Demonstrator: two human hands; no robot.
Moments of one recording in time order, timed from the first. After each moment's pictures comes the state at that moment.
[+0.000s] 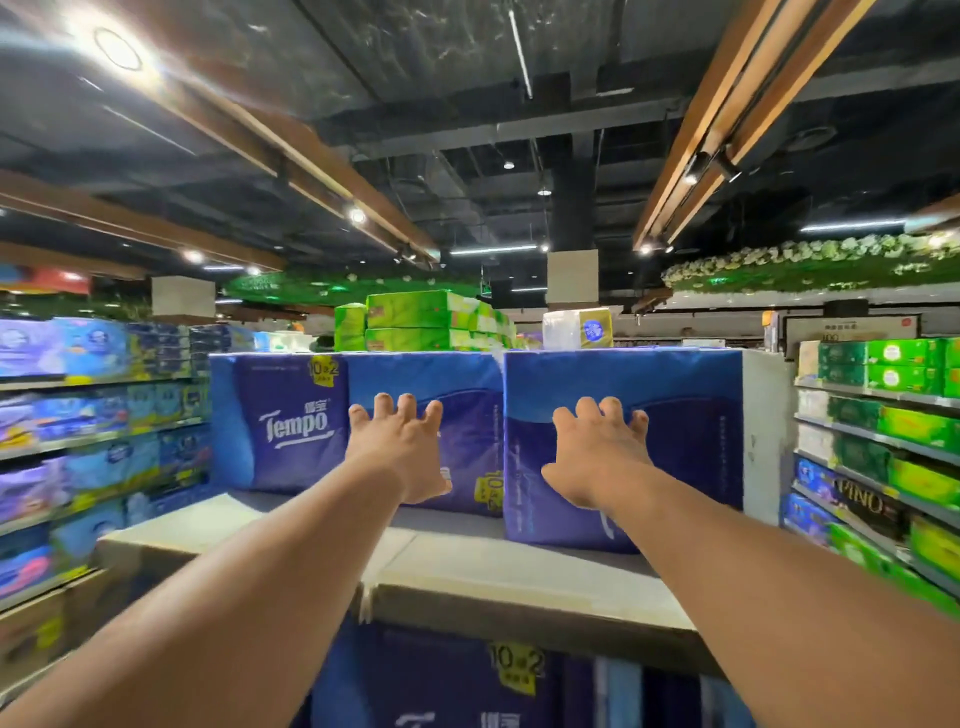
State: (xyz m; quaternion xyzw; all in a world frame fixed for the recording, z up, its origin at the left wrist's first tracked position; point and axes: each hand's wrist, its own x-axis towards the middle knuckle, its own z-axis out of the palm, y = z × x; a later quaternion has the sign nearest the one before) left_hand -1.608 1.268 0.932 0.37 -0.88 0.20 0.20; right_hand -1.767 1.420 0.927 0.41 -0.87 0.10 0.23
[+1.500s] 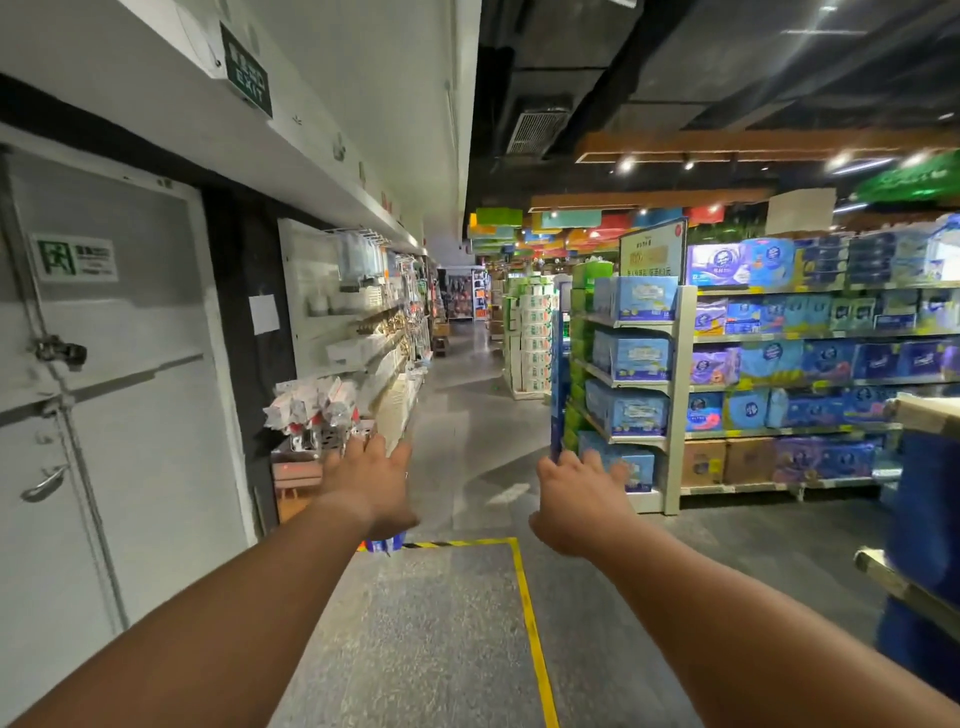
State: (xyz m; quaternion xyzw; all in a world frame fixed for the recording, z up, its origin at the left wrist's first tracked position) left_hand -0.774 1.609 0.797 0.86 -0.50 0.14 0.00; right_hand -0.992 1.505 0.787 0.89 -0.44 0.09 0.07
